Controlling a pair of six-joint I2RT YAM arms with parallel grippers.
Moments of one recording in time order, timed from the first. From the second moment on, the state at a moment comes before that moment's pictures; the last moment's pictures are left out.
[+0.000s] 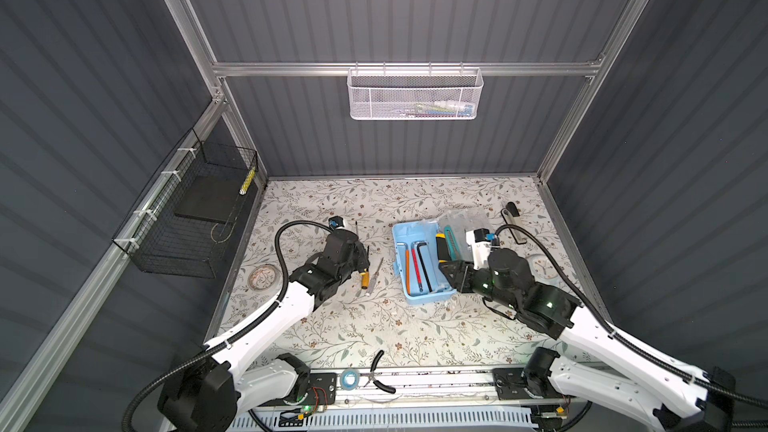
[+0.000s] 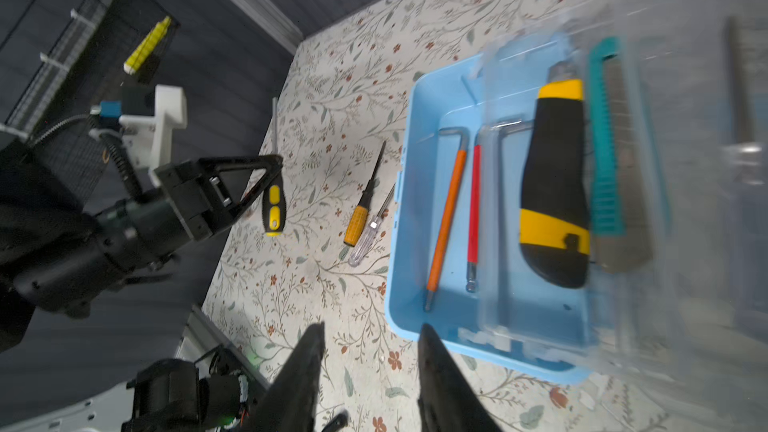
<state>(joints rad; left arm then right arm) -0.65 1.13 0.78 -0.27 -0.20 -0.70 0.79 0.81 0.69 -0.32 0.06 0.79</state>
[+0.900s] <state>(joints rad) -1.03 1.68 1.15 0.16 -0.30 -1.01 0.66 0.45 0.67 -0.67 0.33 0.84</state>
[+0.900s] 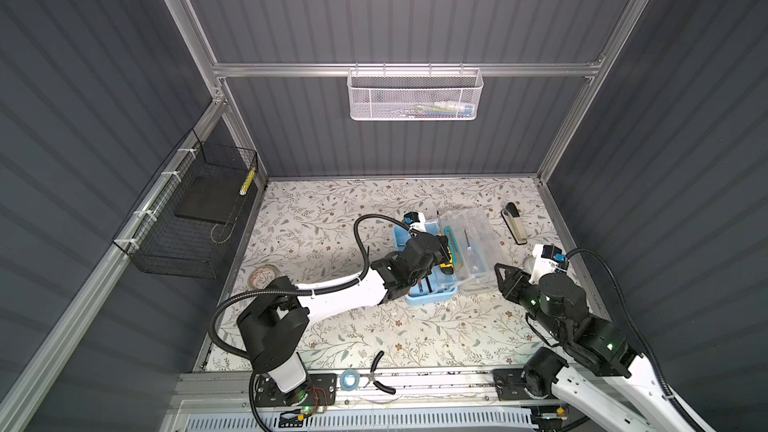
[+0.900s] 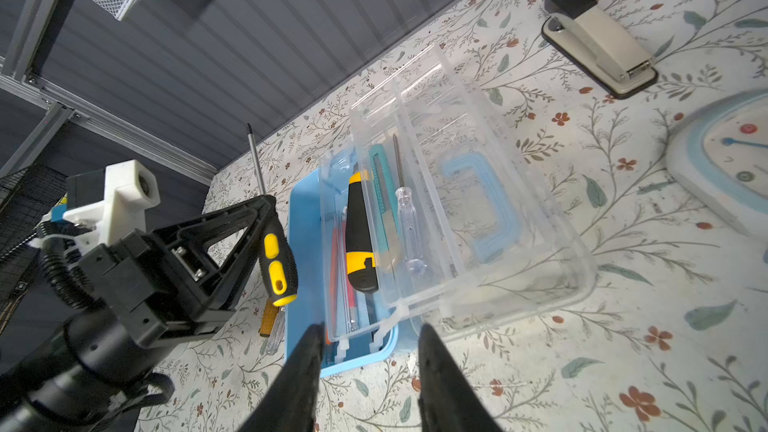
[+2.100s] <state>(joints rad) -1.08 1.99 1.46 0.07 -0.32 -1.05 0.64 0.29 0.65 -0.74 0.33 0.81</state>
